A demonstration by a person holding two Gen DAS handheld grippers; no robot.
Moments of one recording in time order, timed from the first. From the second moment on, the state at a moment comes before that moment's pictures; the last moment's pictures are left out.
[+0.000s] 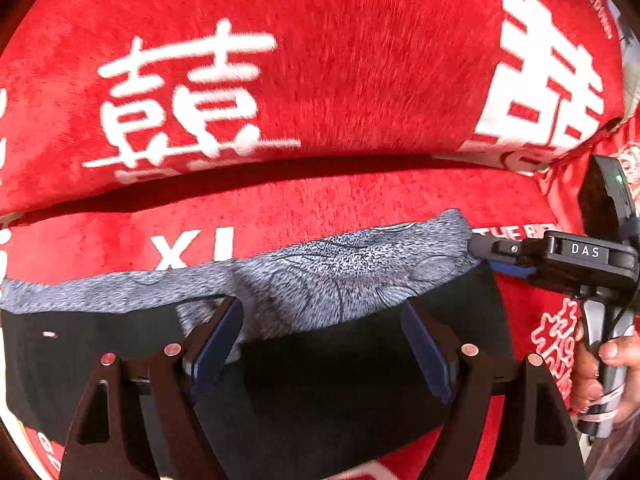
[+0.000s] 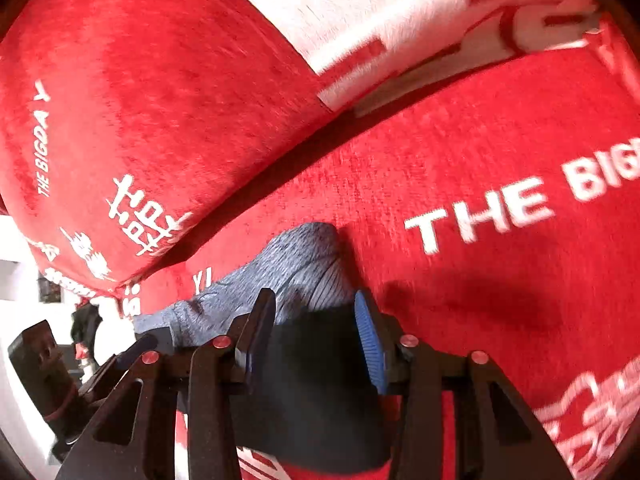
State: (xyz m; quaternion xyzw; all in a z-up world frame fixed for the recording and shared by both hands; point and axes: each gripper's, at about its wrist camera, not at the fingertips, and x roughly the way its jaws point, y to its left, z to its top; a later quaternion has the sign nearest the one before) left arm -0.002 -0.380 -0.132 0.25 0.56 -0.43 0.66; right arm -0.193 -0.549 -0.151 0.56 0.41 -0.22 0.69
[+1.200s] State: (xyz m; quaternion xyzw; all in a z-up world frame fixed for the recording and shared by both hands) left arm -0.024 -0.290 -0.134 0.28 0.62 -0.26 0.69; right arm -0.182 -0.441 -0.120 0.38 0.60 -0.20 0.67
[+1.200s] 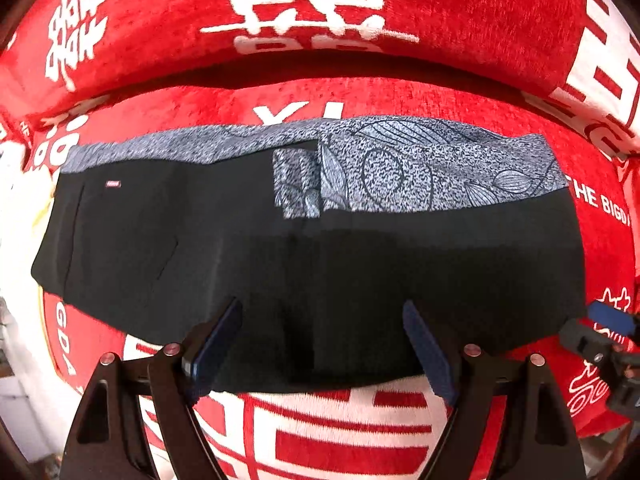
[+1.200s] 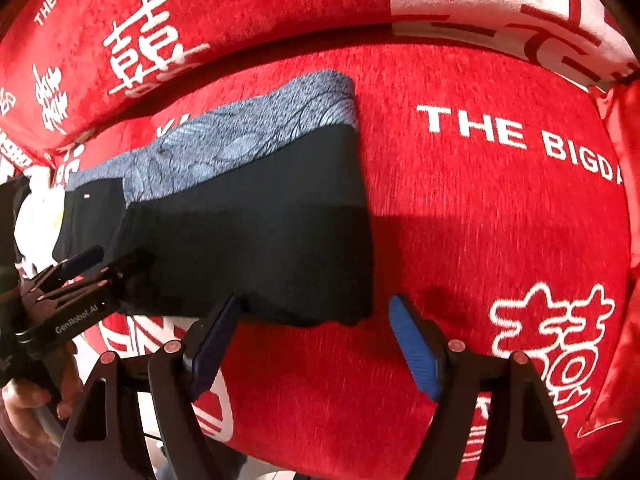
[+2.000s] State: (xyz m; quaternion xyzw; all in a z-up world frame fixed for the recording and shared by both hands) left arm 0.048 -0.197 -0.126 0.27 0.65 -0.28 0.66; right arm -0.088 -0.338 -0.079 0.29 0.63 -0.23 0.69
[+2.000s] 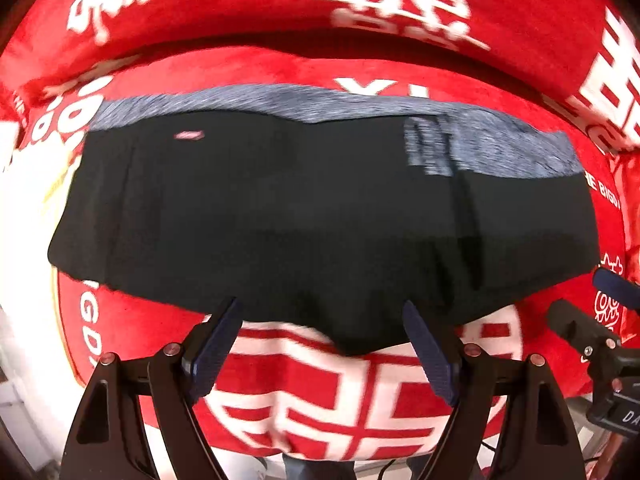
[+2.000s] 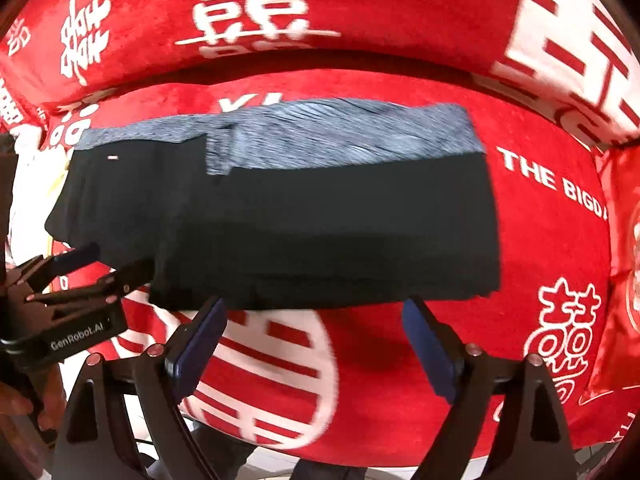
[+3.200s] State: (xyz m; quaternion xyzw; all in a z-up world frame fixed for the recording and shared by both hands) left arm 0.191 -0.002 -0.156 -0.08 0.68 -0.23 0.69; right arm 0.027 -0.240 -0.119 0.23 0.69 -0.12 0.67
